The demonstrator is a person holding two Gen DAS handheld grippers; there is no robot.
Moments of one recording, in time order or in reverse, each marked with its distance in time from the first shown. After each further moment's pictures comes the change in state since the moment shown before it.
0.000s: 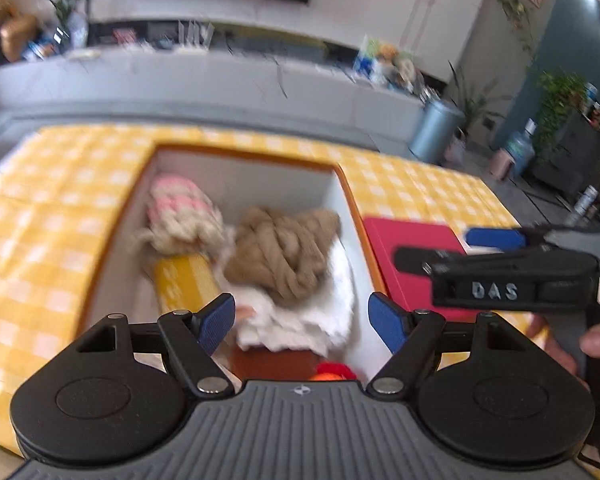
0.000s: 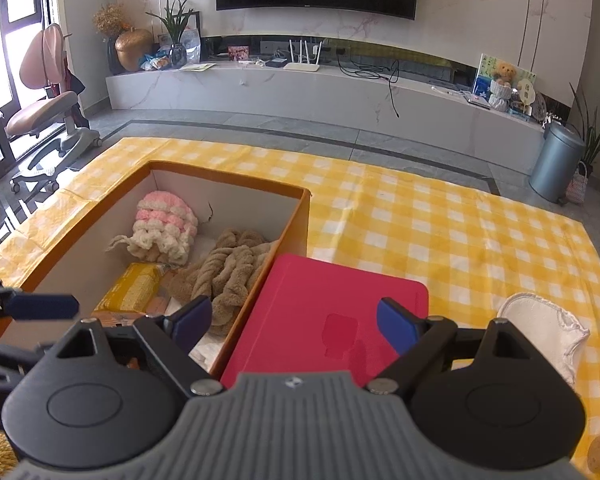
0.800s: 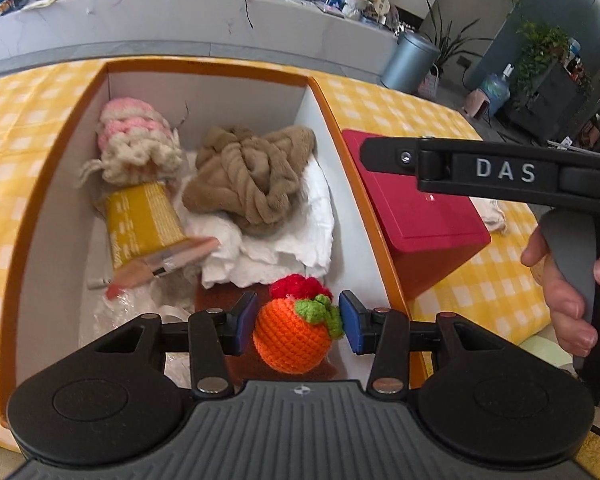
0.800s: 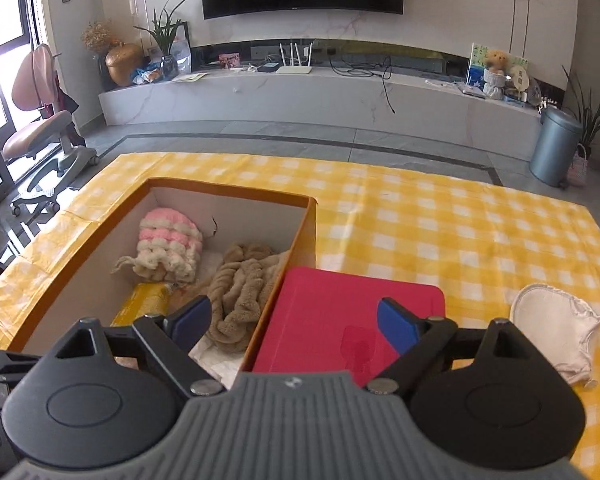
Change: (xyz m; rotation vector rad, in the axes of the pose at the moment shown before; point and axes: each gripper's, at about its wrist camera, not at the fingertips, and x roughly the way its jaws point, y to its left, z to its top) left arm 0.044 0.003 -0.017 0.033 0.254 -0.129; right arm 0.004 -0.006 0.005 0.076 0.004 0.021
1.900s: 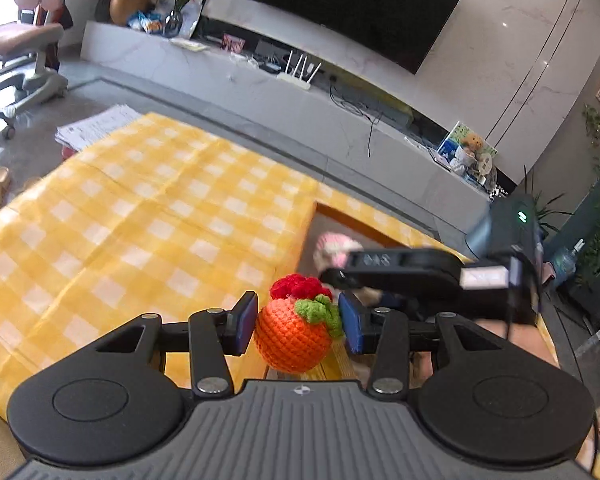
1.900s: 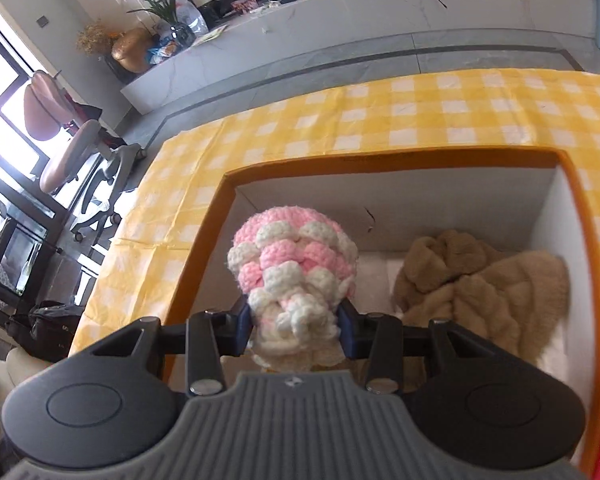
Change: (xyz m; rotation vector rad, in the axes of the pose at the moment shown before) left arm -0.092 0.108 0.005 -0.359 -0.383 0.171; right arm 0.162 0.090 0.052 0.265 0.222 0.236
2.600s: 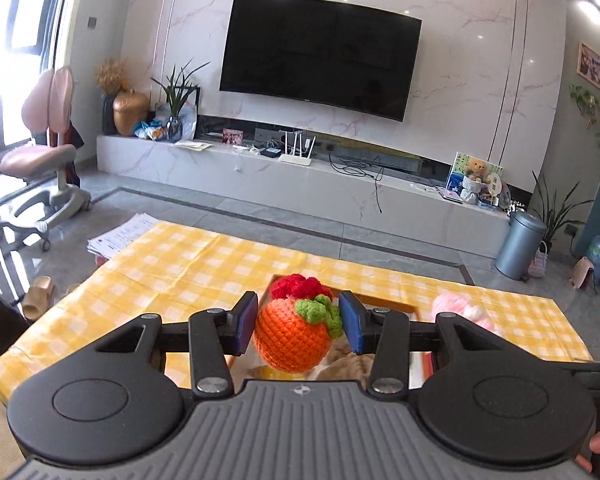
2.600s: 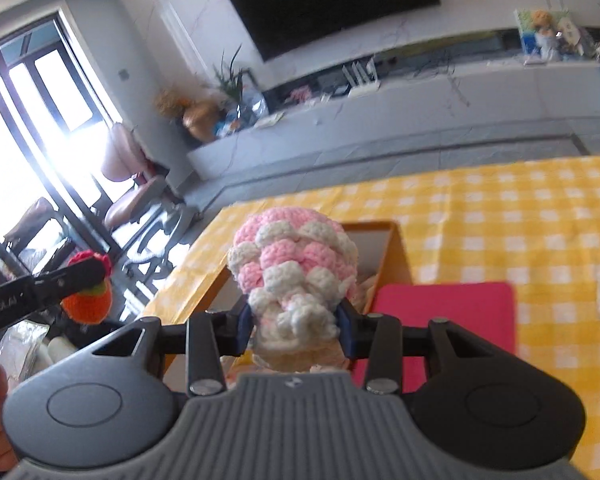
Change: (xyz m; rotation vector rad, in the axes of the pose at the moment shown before) left arm -0.059 -0.109 -0.011 0.218 -0.248 0.145; right arm -0.191 -0.083 -0.056 -0.122 -0.239 0.172
